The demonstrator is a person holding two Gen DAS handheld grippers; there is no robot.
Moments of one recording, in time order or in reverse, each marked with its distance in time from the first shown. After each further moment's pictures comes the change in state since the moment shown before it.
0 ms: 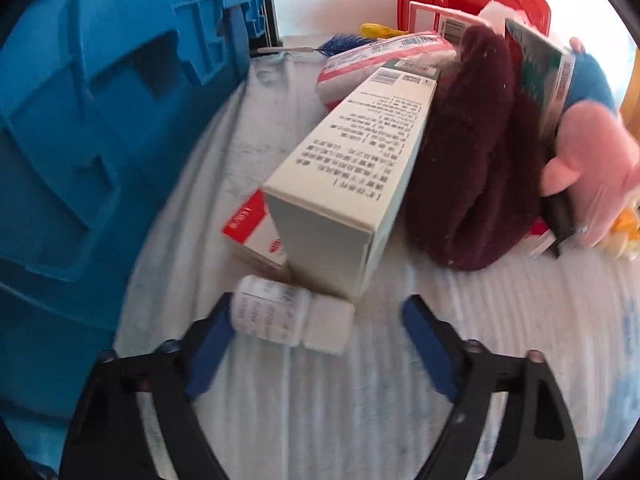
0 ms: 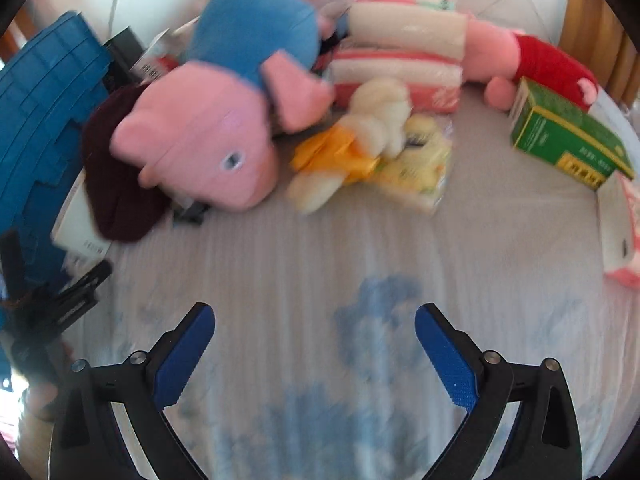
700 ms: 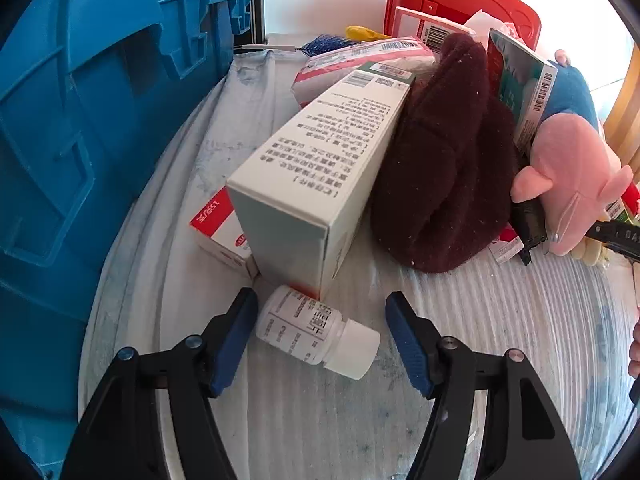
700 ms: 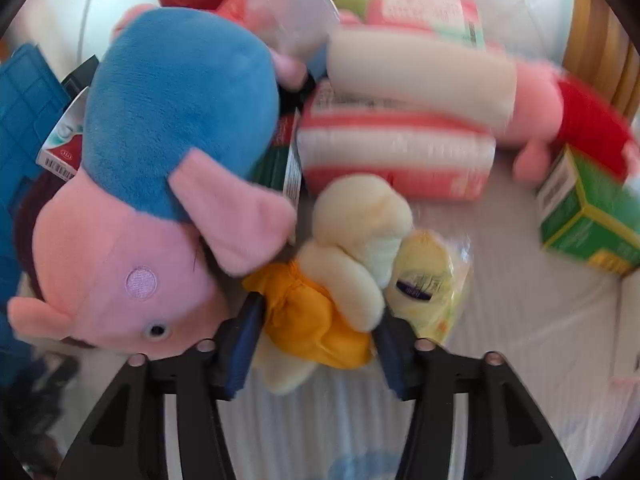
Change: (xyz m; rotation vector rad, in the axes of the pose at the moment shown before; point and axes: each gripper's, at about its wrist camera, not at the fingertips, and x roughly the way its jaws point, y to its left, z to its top) left arm 0.000 -0.002 -0.007 -0.018 0.001 -0.079; right arm 0.051 0.002 0.067 -0.032 -0.070 -0.038
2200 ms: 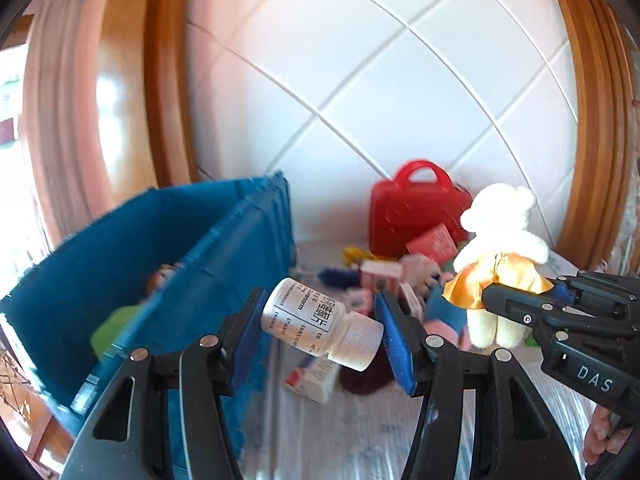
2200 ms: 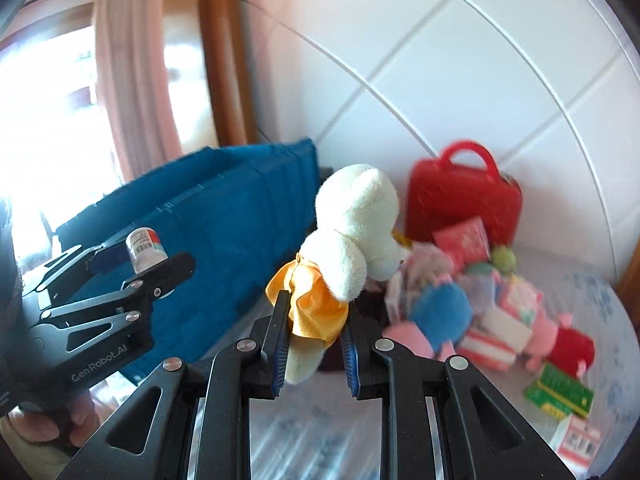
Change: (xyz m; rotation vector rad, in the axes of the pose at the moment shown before) left arm -0.334 -0.032 0.042 0.048 -0.573 0.110; right arm -0.306 0.151 -0.026 -0.448 -0.455 0.384
